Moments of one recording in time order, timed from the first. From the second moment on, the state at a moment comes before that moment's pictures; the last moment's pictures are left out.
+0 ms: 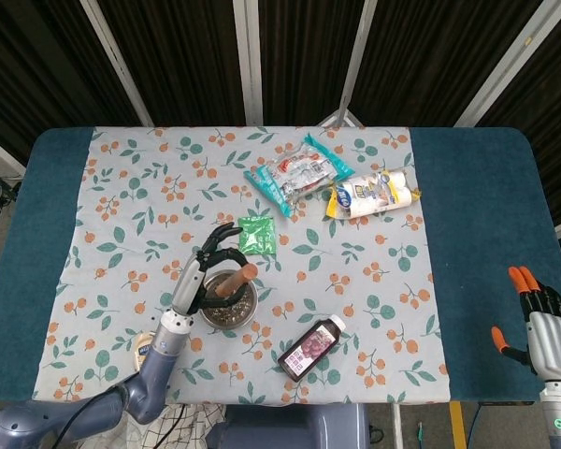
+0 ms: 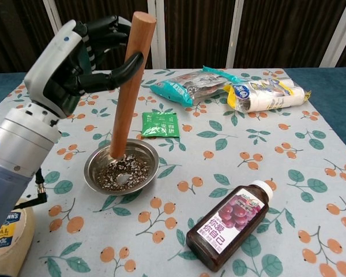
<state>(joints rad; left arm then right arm) -0.65 -1.98 -0.18 -1.06 1.65 1.59 -0.73 0.06 -1.10 0.08 -1.69 -1.36 1.40 0.01</state>
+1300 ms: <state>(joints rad) -0.58 -1.62 -0.10 -0.93 1.57 1.34 -0.22 0.06 -1.10 0.08 -1.70 -1.36 1.40 -0.01</state>
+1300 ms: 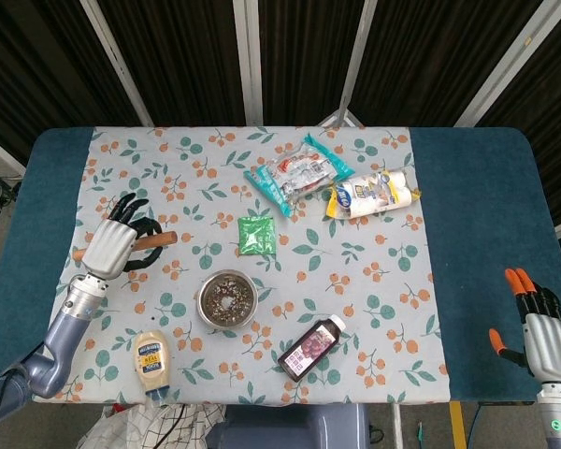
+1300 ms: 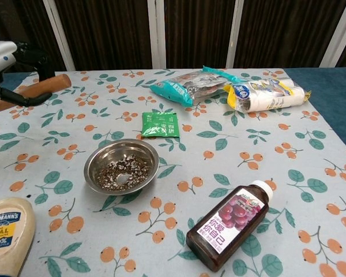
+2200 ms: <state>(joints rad) -0.53 -1.69 -0.08 -0.90 1.47 1.22 -0.16 0.05 -1.10 0.07 -1.70 -1.37 1.41 -0.02</state>
